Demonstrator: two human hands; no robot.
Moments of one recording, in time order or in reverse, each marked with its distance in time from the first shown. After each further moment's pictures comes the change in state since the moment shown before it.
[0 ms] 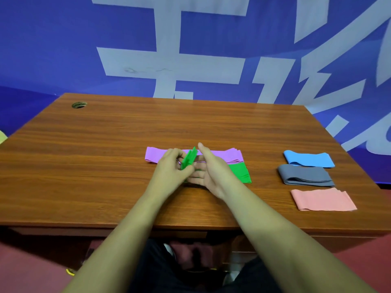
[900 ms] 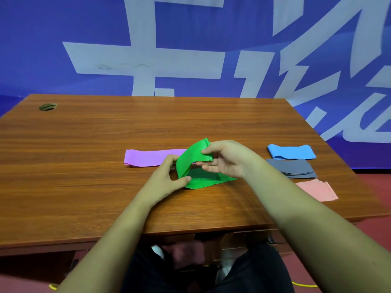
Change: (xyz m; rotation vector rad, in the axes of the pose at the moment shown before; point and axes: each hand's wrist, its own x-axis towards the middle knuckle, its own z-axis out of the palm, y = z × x) left_hand 0.007 -0.024 0.028 -0.245 -0.378 0.008; right_hand -0.013 -0.059 -0.065 -0.074 -0.031 0.092
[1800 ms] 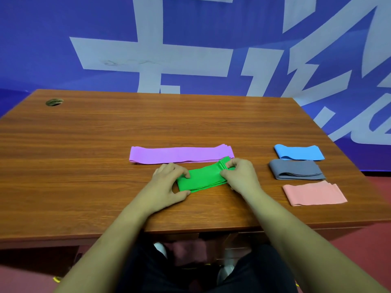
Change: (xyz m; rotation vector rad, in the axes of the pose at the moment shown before) left_hand -0.016 -0.024 -0.011 0.543 -0.052 0.216; right_hand 0.020 0.068 -0.029 -0.845 0.678 -0.208
